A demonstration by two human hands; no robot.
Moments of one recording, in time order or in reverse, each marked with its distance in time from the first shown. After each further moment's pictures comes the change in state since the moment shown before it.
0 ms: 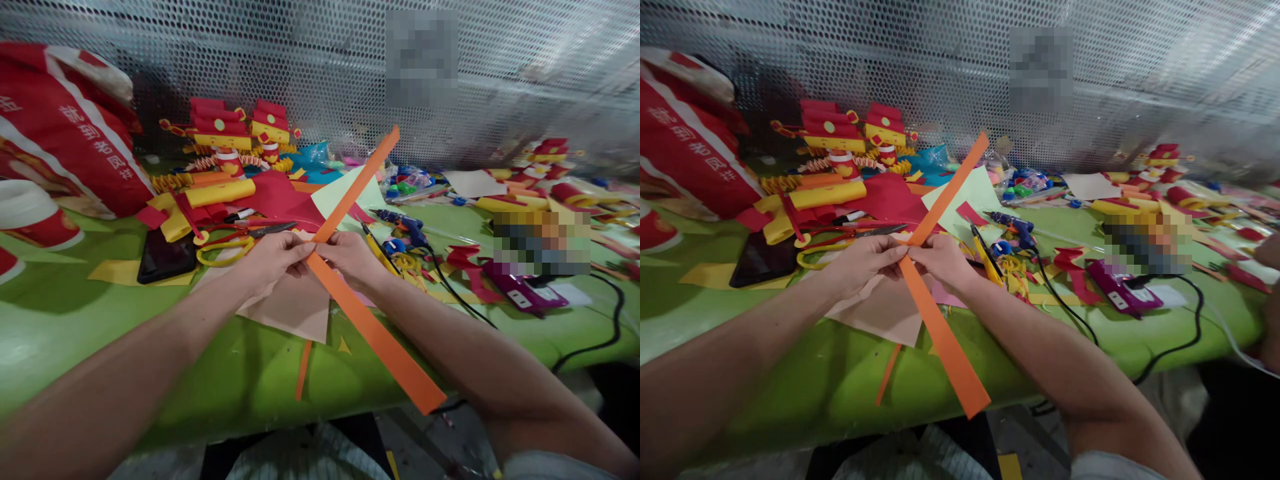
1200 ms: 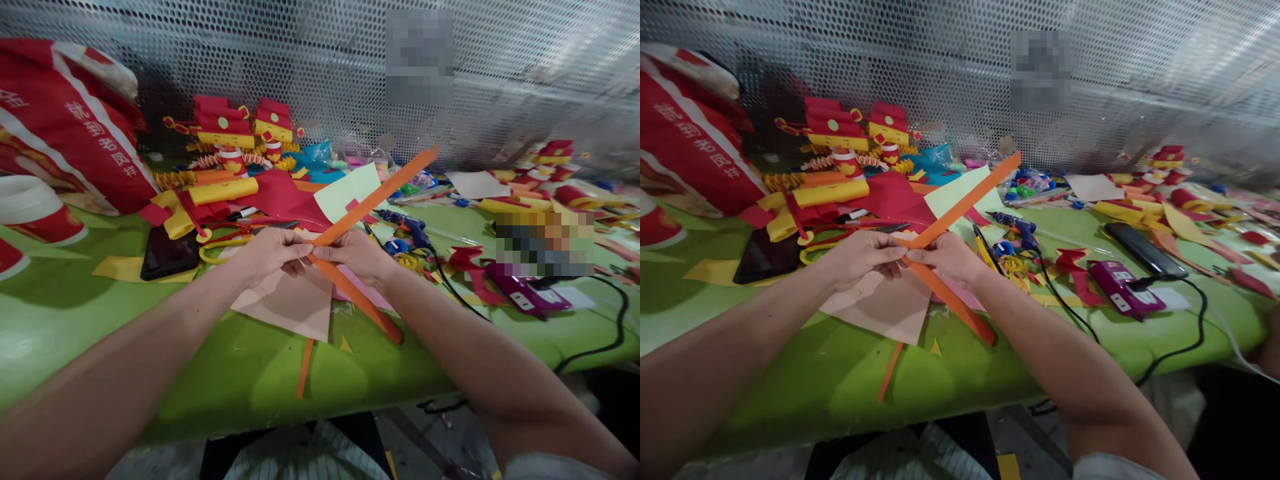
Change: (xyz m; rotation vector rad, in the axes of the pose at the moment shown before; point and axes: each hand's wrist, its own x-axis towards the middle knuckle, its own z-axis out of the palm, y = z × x) left_hand 0.003 0.007 -0.012 0.125 -0.082 -0.034; right_hand 0.008 0.004 -0.018 -0.068 -0.115 -0.002
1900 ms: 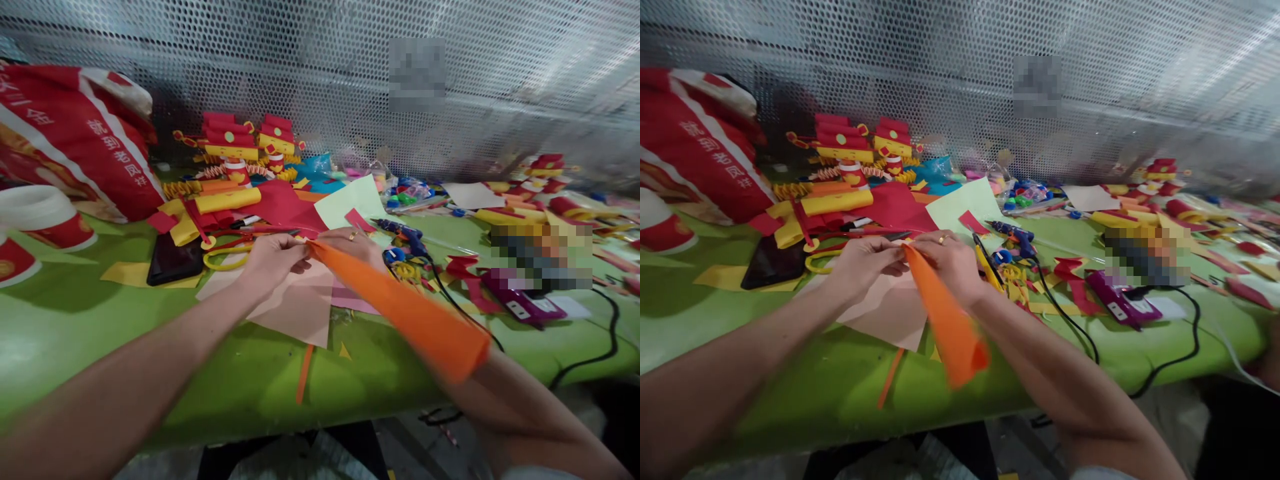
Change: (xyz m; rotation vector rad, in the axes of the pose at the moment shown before) left_hand -0.005 -0.006 0.016 -0.156 0.347 0.161; right_hand -0.007 0.006 -0.006 -0.941 0.276 -0.892
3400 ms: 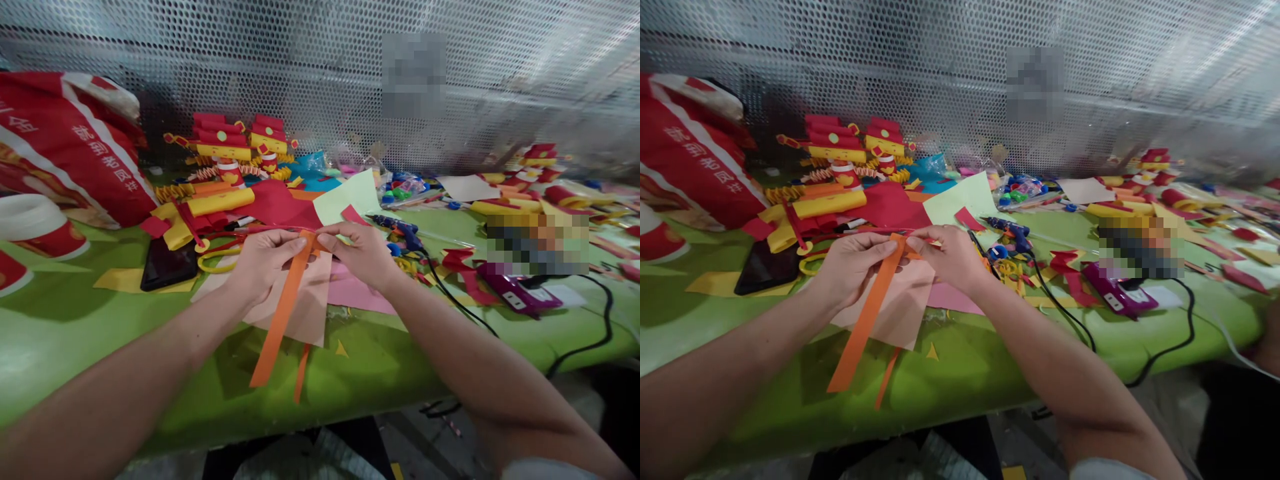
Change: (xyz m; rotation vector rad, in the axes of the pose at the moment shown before) left_hand -0.007 0.008 0.000 -0.229 -0.087 0.010; right_hand 0.015 -0.011 -0.018 0.263 -0.070 0.415
